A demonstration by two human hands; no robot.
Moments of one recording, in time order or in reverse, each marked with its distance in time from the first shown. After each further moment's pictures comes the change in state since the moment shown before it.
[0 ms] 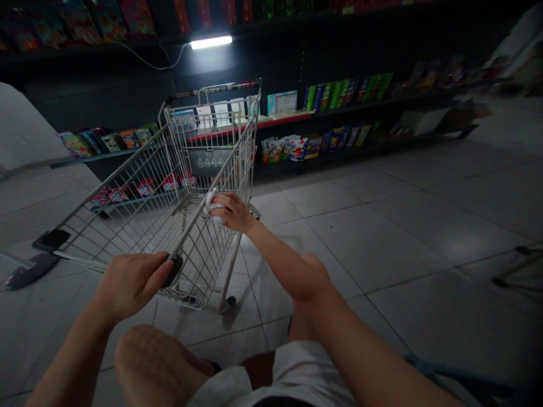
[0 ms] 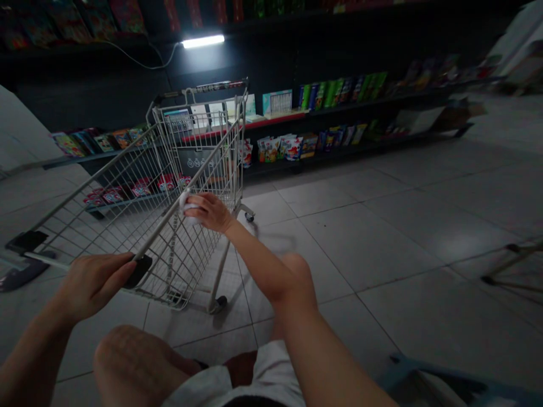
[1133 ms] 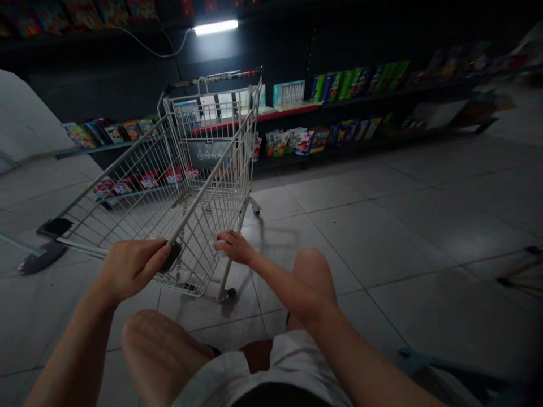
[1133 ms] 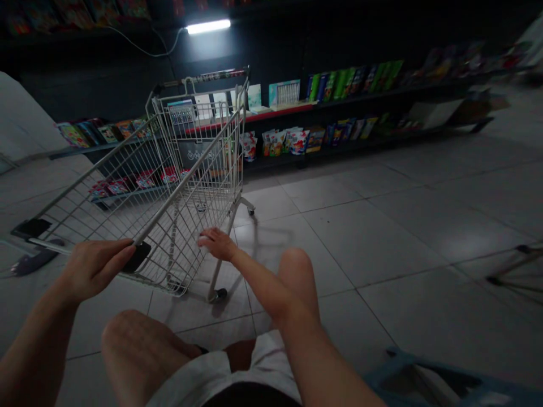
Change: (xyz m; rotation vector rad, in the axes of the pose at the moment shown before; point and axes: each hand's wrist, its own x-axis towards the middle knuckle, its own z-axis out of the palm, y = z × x) left_hand 0.001 -0.002 -0.001 -0.002 0.023 -0.045; right_hand -0.128 -0.061 0.077 -0.001 -0.091 0.017
